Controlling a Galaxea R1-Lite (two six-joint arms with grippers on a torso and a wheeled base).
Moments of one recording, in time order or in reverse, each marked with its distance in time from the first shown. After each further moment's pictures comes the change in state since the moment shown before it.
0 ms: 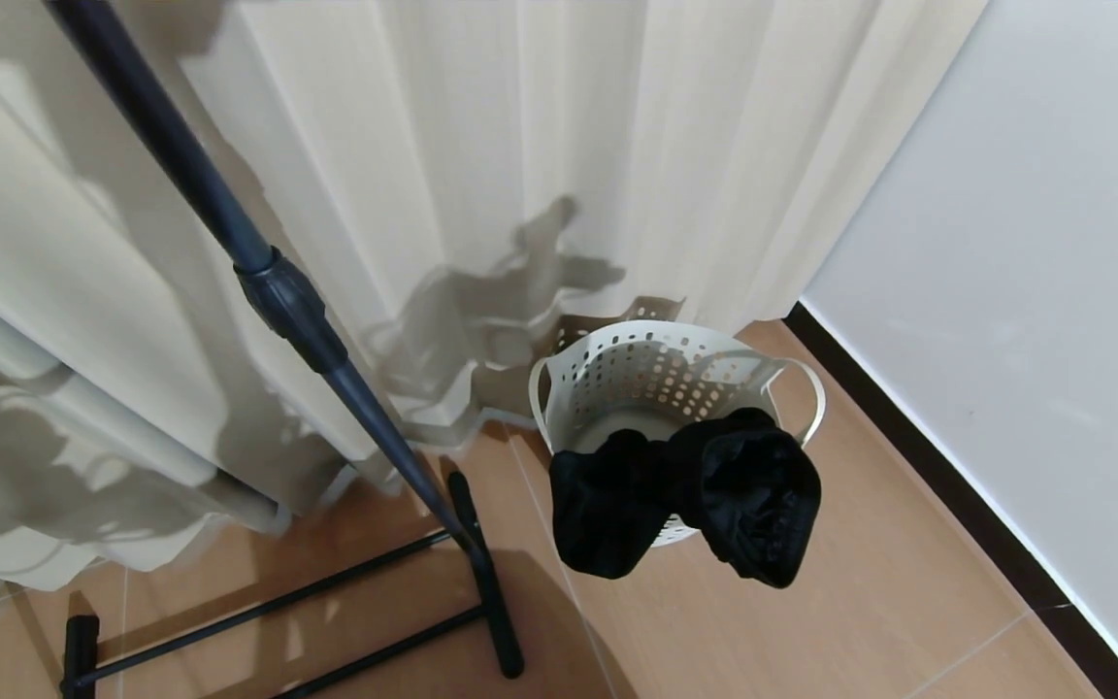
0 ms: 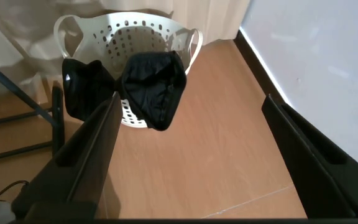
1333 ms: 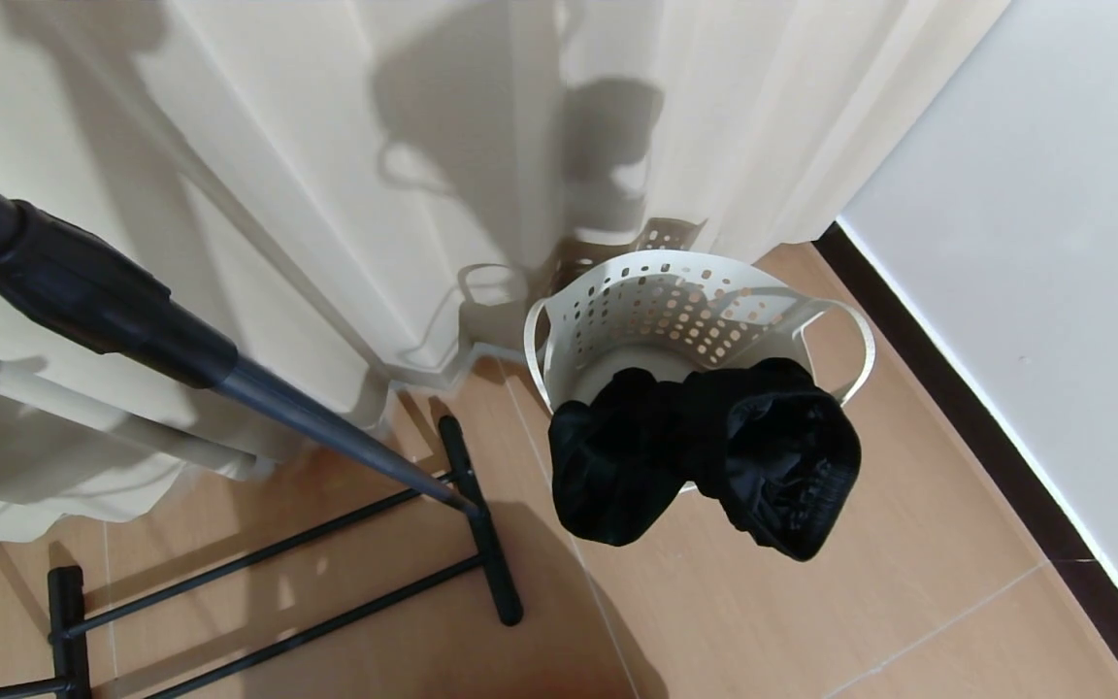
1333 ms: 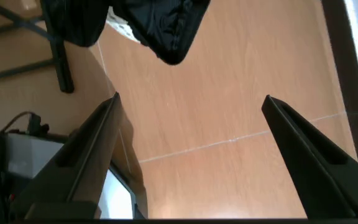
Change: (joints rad) left arm 0.000 0.000 0.000 0.000 -0.006 0.008; right arm 0.021 0.527 -0.074 -0.100 0.030 -0.033
